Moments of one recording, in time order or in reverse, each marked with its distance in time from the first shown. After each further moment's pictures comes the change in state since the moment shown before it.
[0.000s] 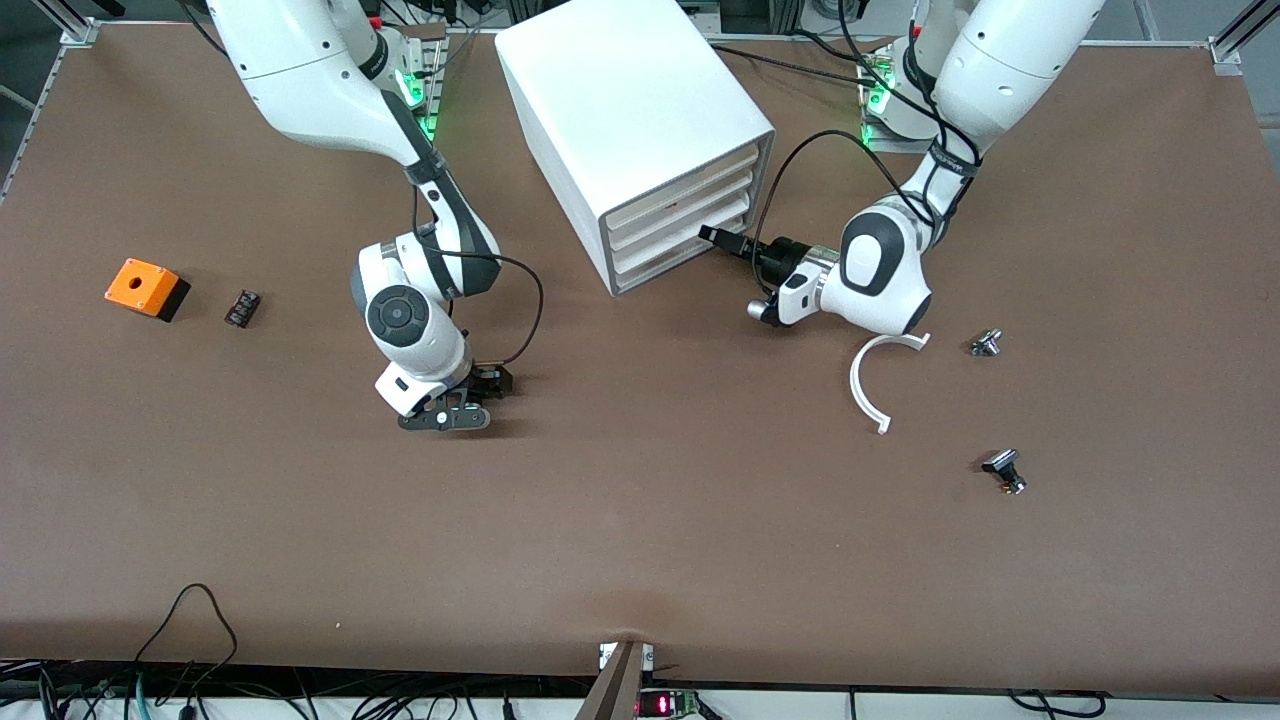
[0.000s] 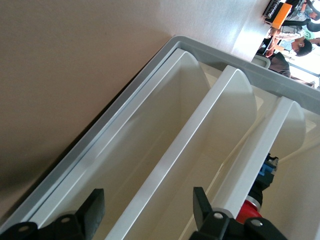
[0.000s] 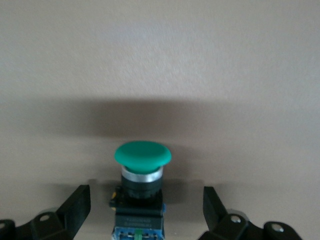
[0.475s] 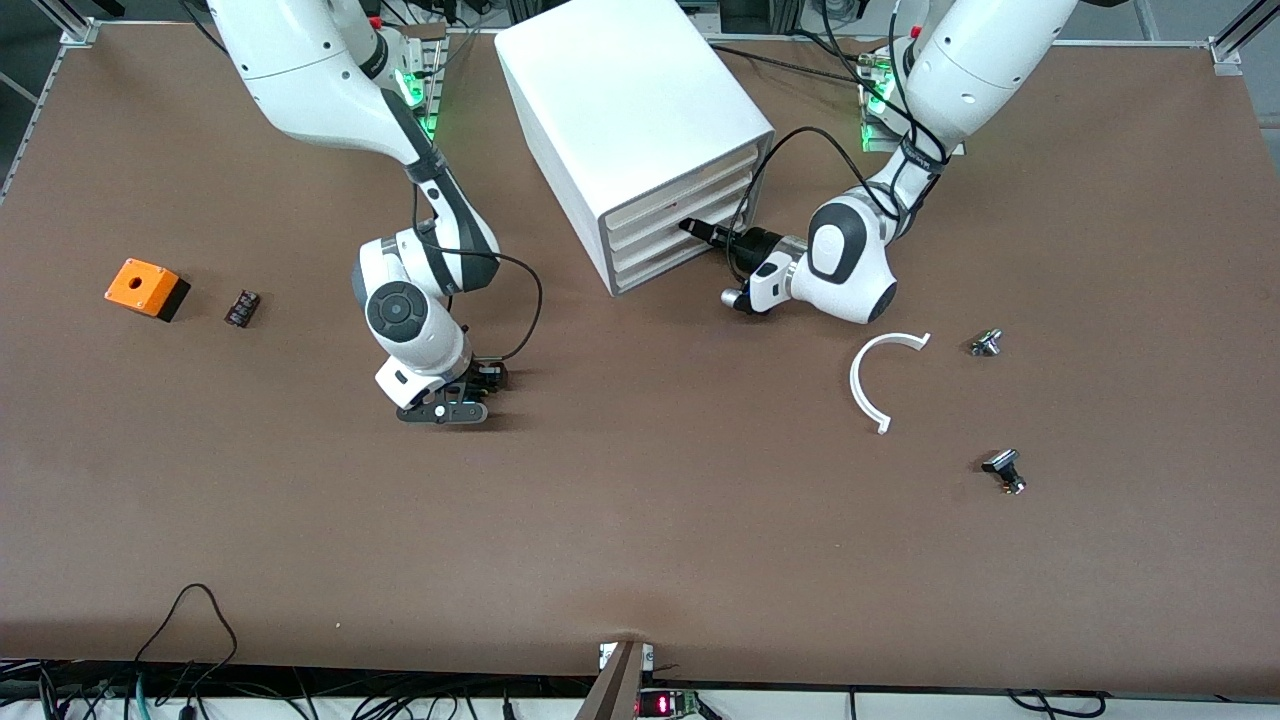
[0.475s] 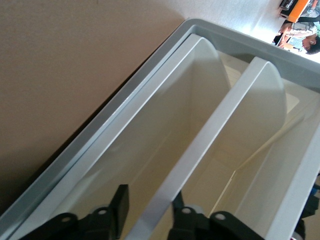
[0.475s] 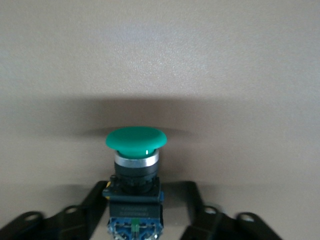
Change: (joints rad) left arm -0.025 0.037 -0.057 -0.004 -0.026 0.075 0.002; right arm 0.001 -0.016 0.003 -0.029 0.014 0.013 0.054
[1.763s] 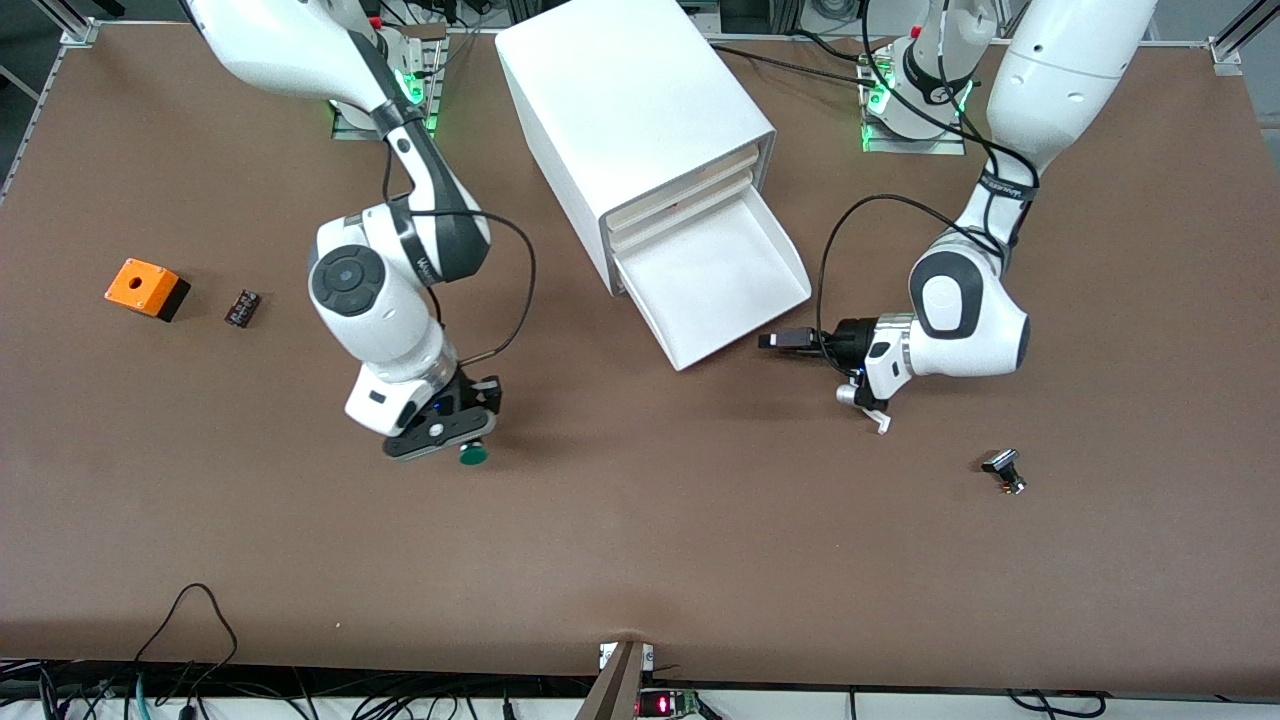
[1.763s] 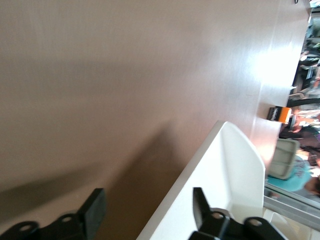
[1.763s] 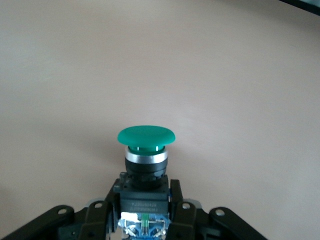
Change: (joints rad) left arm 0.064 -0.057 0.223 0.205 0.144 0.150 0.040; right arm 0.013 -0.075 0.020 0.270 -0.003 -0.120 -0.403
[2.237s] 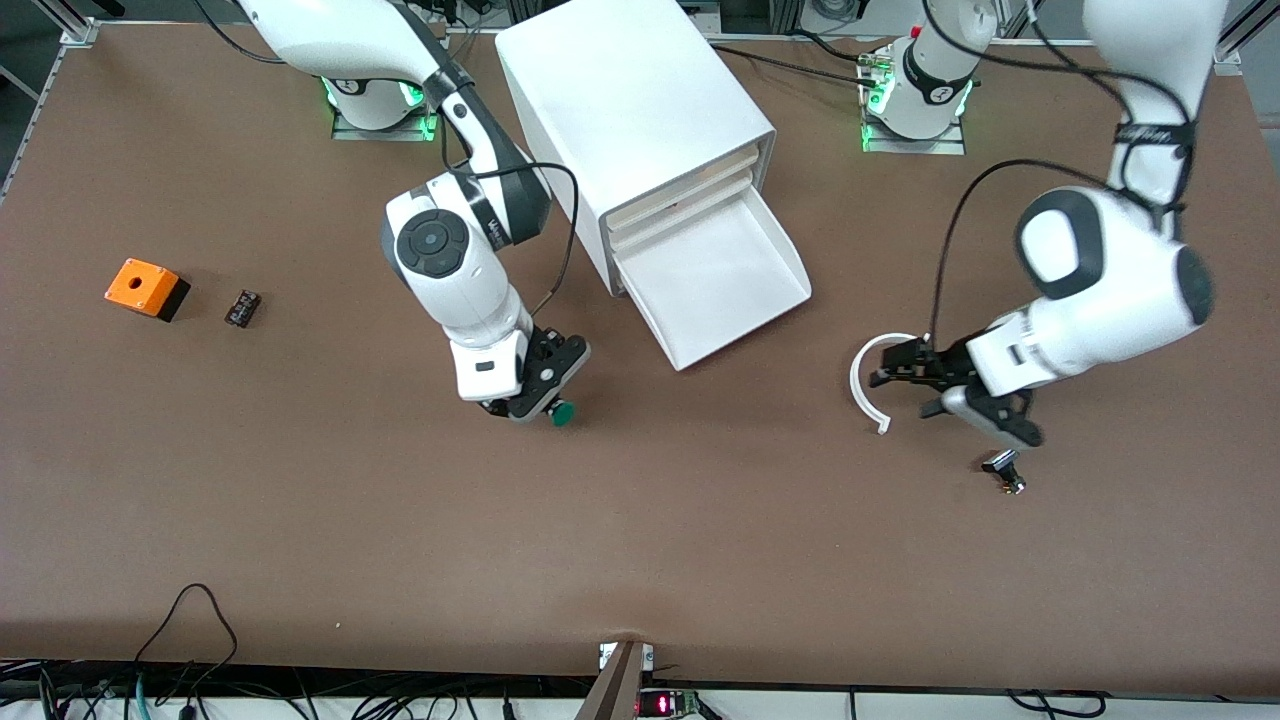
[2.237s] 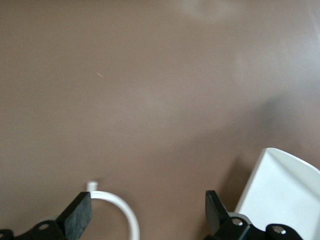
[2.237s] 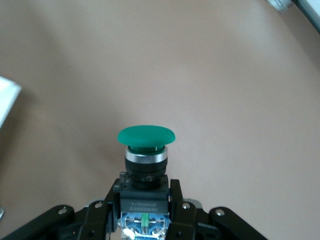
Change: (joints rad) left arm 0.105 -0.245 0.030 0.100 0.547 0.103 -0.021; right arm 0.060 0.005 0.075 0.029 0.001 0.000 -0.443
